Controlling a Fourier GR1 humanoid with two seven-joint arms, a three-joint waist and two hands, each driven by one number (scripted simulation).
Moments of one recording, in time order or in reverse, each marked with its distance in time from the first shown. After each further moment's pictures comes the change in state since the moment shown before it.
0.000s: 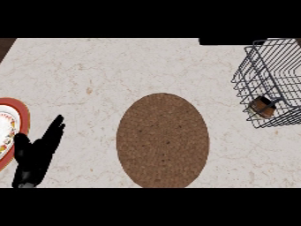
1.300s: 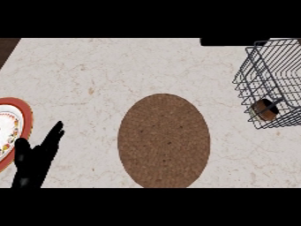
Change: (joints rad) left arm 0.050 -0.013 0.011 -0.029 -0.030 -0.028 0.038; right arm 0.072 -0.197 -0.058 0.538 0.126 -0.130 -0.543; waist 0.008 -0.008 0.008
